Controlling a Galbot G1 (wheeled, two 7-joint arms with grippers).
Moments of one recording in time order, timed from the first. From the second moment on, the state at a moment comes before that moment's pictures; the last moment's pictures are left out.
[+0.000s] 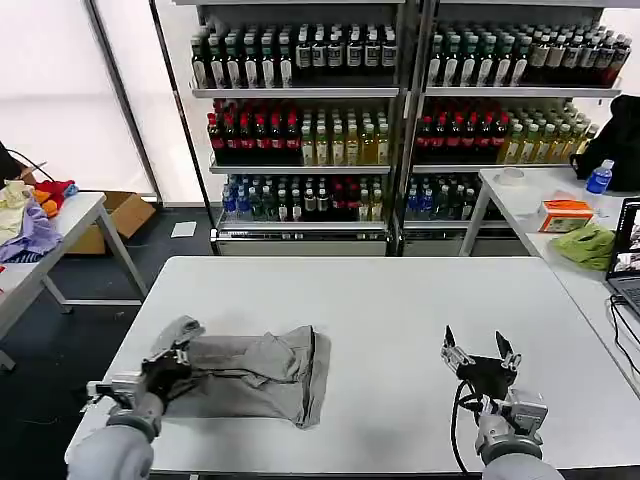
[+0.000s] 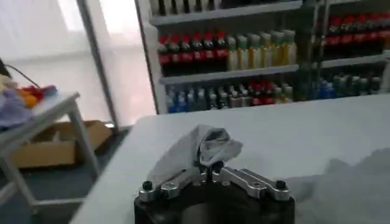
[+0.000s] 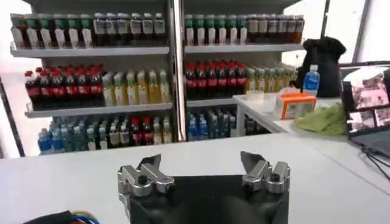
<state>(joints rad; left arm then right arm) 1.36 -1.17 -0.55 -2.02 -0.37 0.52 -0.12 -1.49 1.31 0.50 2.30 0.33 -0.49 0.40</state>
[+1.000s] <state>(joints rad) 1.24 -1.33 -0.30 -2.00 -0.42 0.57 -0.14 -1.56 1.32 0.53 2.30 0.31 -0.47 0.39</state>
